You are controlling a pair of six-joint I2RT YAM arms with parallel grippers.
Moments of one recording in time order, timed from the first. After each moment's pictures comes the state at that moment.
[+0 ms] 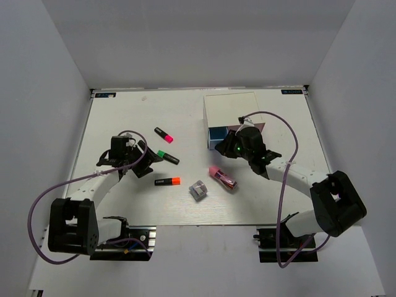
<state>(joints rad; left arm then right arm) -0.09 1.21 0.60 -0.25 0.37 -0.83 0.59 1.40 0.73 0.18 -0.08 0.65</state>
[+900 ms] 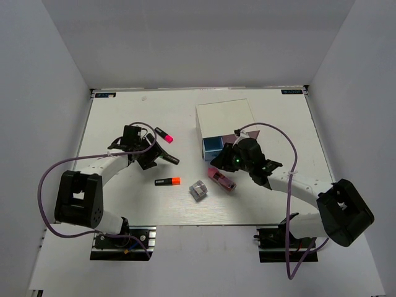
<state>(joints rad) -0.19 1.45 0.78 -0.28 0.25 -0.81 0.67 1.30 0.62 0.16 -0.15 0.75</state>
